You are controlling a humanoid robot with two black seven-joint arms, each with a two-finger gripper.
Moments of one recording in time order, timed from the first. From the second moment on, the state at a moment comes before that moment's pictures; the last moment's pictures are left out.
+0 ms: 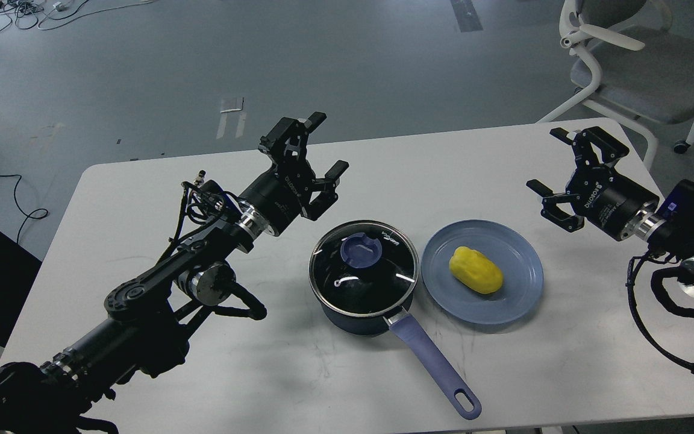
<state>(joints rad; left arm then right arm) -0.70 0.20 -0.61 -0.97 0.39 -0.29 -0.38 0.61 -0.63 0.36 0.96 -0.09 0.41 0.49</state>
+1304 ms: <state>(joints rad) -0.78 0.45 -0.60 -1.46 1.85 -0.34 -0.41 0.62 -0.60 0.35 0.93 -0.10 0.41 0.49</state>
